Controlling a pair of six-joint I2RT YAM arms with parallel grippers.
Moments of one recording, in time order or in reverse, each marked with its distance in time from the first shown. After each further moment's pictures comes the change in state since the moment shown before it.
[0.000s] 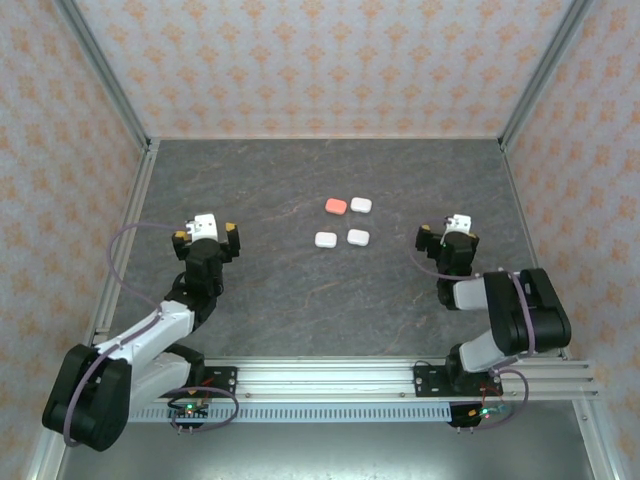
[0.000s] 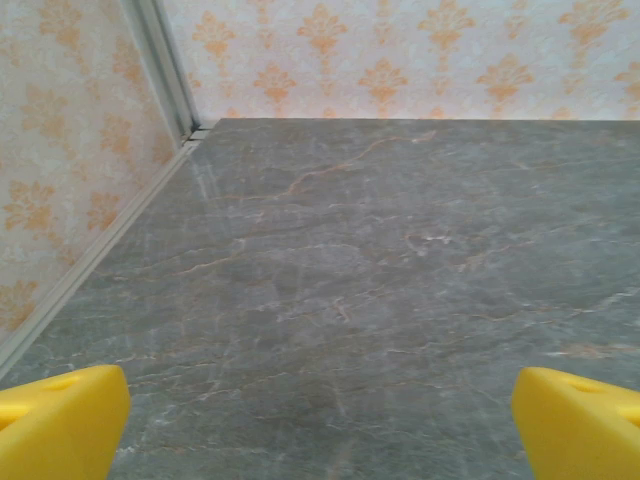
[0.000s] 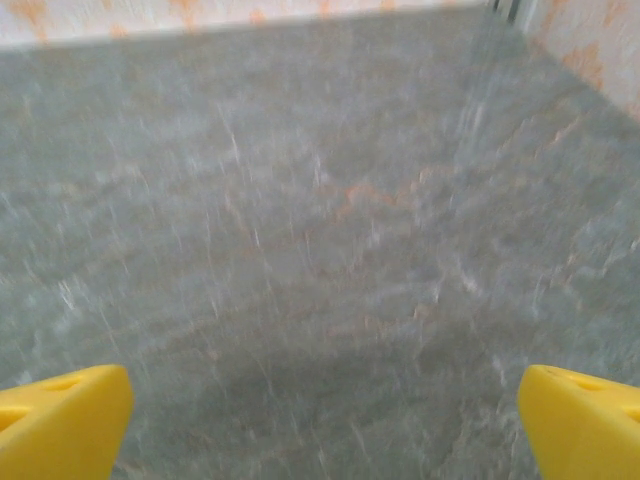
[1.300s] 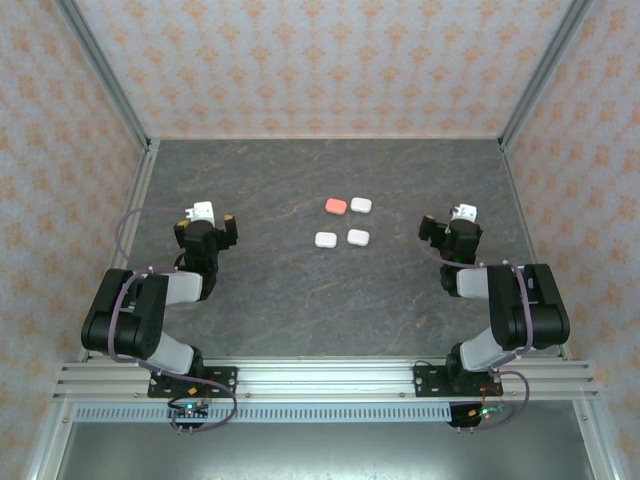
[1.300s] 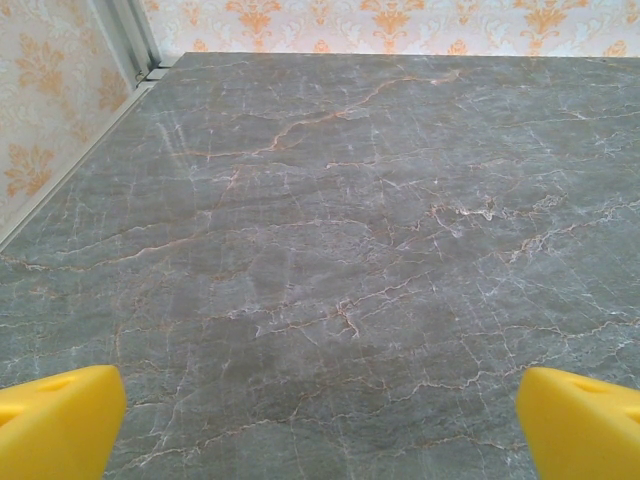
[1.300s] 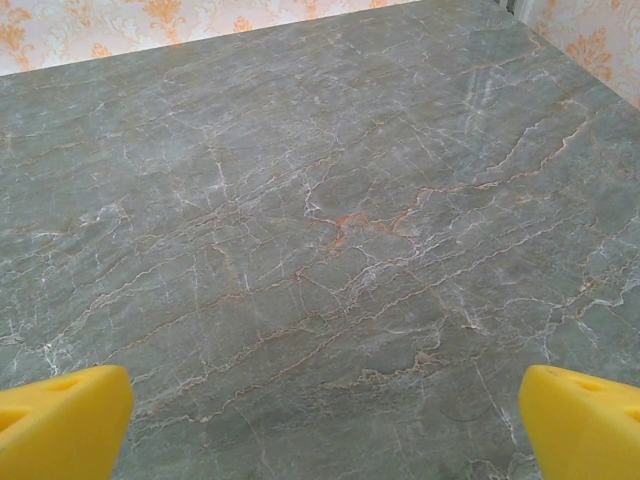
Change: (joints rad) left arm 0.209 0.454 0.098 0.293 0.244 0.009; right arm -0.051 0.016 0.104 -0.091 -0.051 0.047
